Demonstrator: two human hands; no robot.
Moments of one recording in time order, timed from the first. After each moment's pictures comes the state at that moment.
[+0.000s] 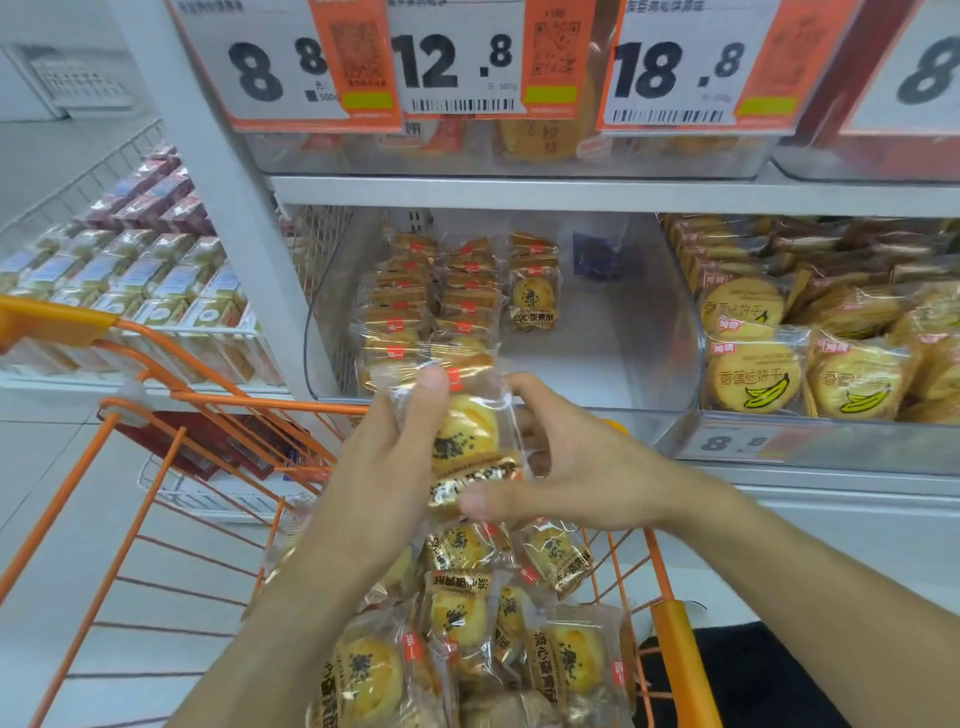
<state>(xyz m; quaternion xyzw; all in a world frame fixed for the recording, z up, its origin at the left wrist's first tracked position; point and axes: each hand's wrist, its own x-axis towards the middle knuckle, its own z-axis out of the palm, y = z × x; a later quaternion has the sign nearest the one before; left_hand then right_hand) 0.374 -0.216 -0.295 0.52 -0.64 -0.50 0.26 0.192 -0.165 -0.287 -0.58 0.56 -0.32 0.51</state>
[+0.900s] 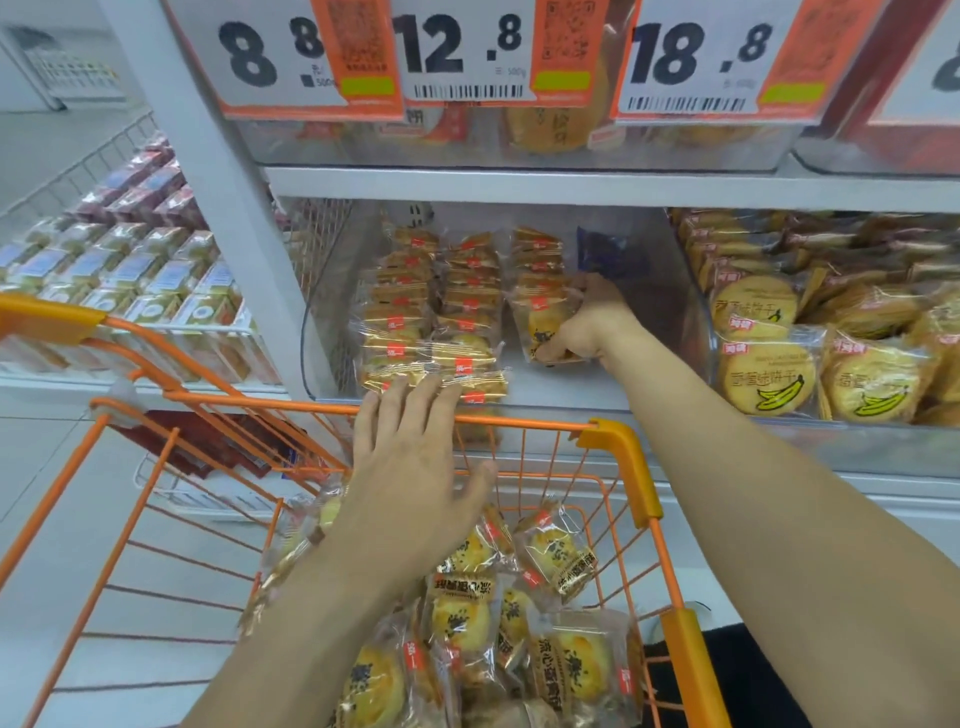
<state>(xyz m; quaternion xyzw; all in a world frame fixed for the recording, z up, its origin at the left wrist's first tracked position) 0.366 -0.228 -0.334 0.46 -0.88 -0.09 0.10 0.113 -0.304 -0.330 -0.41 0.82 -0.27 0.29</state>
